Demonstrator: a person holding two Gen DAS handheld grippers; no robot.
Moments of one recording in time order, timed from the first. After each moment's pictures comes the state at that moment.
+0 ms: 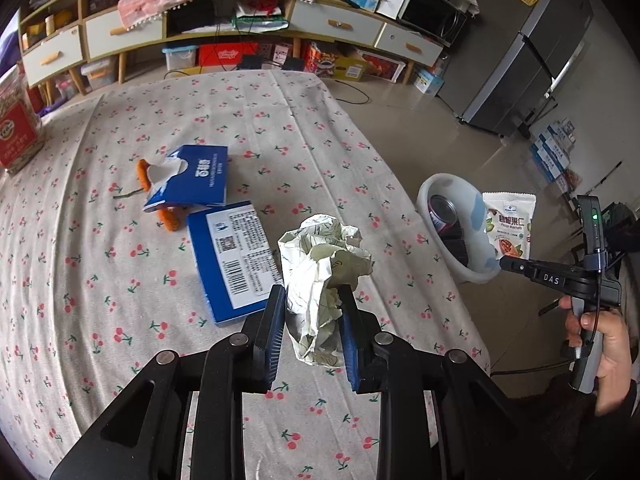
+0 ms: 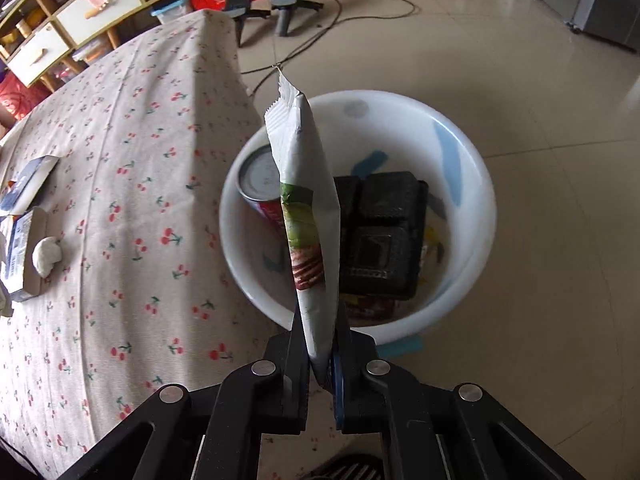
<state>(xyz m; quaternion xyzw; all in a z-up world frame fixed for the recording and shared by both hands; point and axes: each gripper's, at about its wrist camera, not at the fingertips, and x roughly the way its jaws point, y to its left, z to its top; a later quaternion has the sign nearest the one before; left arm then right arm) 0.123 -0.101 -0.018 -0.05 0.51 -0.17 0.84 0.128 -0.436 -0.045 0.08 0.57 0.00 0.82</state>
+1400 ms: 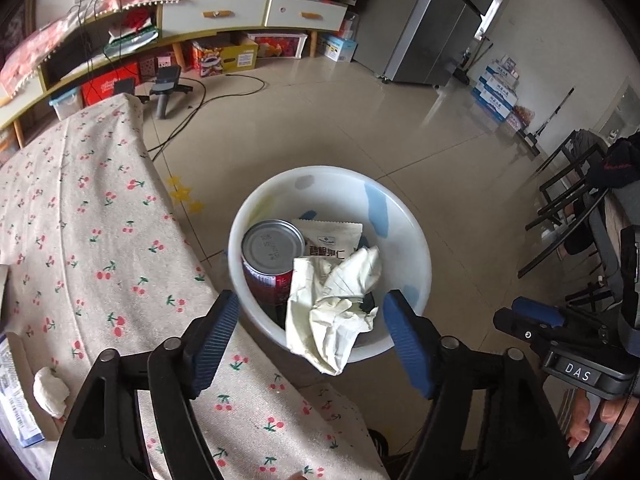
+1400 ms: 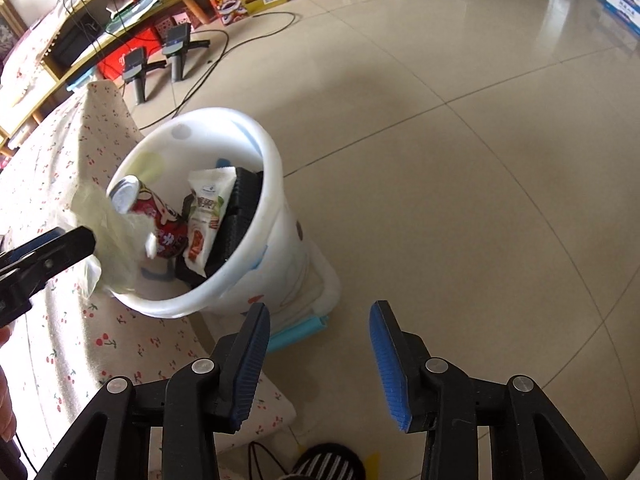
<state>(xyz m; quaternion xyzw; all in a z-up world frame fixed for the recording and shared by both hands) 0.162 -0.317 -0.041 0.03 0.50 -0.28 0.82 0.057 -0.535 -0.027 0.16 0.54 -0.11 0.82</state>
